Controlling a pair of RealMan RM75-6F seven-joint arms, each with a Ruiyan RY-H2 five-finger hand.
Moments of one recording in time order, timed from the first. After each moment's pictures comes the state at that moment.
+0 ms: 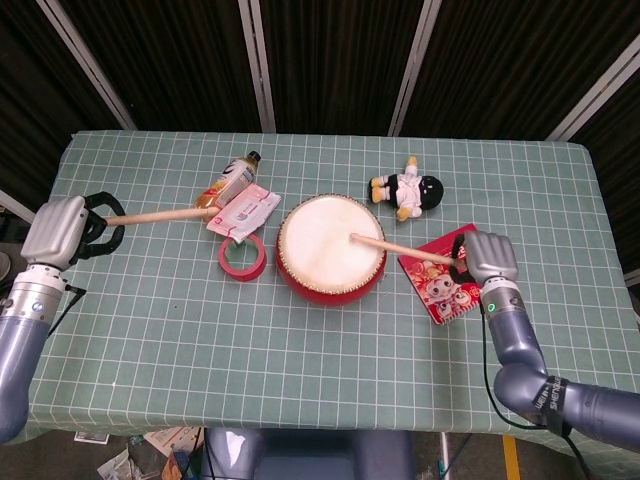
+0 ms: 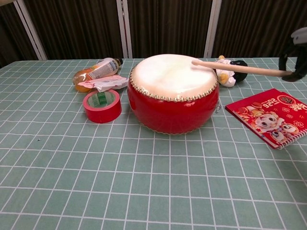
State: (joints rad) left arm -0.60 -0.93 -0.30 -1.89 0.86 1.09 0.09; right arm 0.92 -1.17 0.16 -1.78 -0.26 1.08 -0.65
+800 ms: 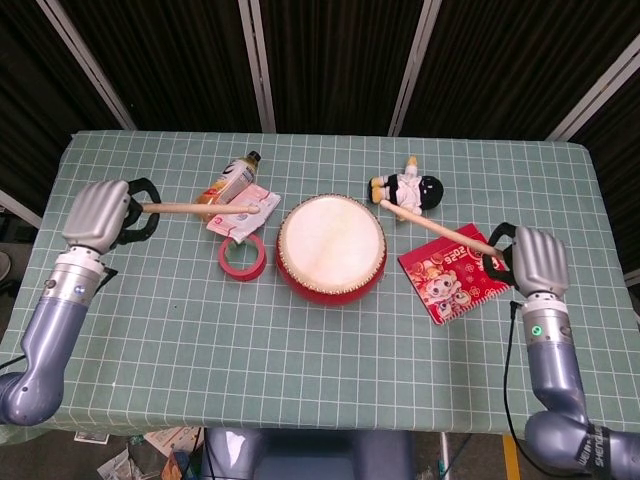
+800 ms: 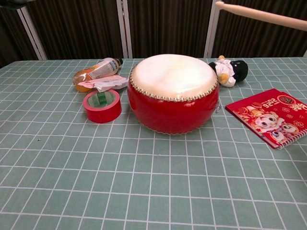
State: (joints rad) left arm -0.76 -1.00 -0.35 -1.91 0.73 1.09 0.32; right arm 0.69 -1.00 0.22 -2.05 -0.56 1.33 -0.34
